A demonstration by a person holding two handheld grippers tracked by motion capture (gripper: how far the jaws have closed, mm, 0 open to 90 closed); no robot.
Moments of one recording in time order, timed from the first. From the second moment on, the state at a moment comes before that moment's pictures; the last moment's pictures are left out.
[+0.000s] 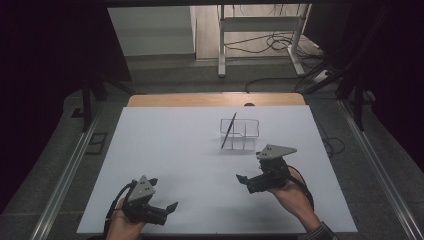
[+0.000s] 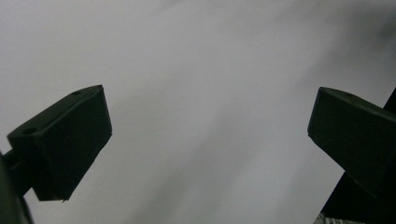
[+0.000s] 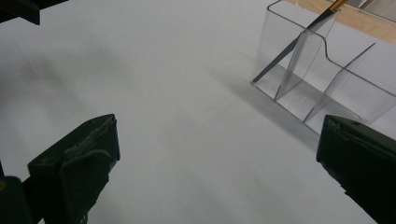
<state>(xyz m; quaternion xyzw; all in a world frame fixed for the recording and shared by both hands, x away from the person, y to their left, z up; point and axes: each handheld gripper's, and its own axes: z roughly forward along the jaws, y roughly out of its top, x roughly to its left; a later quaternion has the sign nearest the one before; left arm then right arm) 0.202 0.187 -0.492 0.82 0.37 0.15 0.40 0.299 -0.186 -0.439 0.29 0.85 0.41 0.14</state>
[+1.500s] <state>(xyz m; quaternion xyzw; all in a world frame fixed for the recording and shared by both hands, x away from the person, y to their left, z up) 0.199 0.203 -0.492 0.81 0.39 0.16 0.40 0.264 -0.239 -0.448 0.32 0.84 0.41 0.15</state>
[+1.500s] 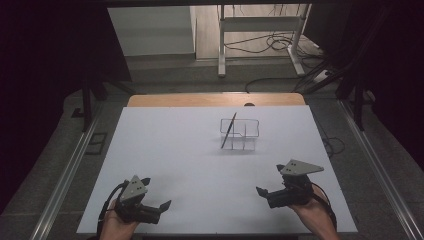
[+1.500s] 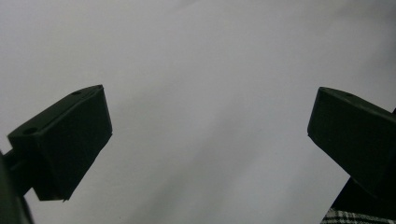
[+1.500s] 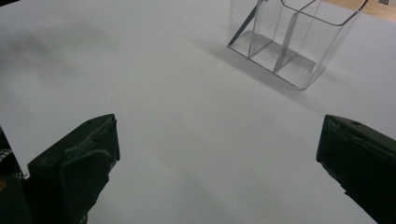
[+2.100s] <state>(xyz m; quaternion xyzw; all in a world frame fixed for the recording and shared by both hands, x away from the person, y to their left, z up) 0.200 0.203 -0.493 0.81 0.39 0.16 0.40 0.251 -0.267 -0.450 0.35 0.82 0.41 0.18</state>
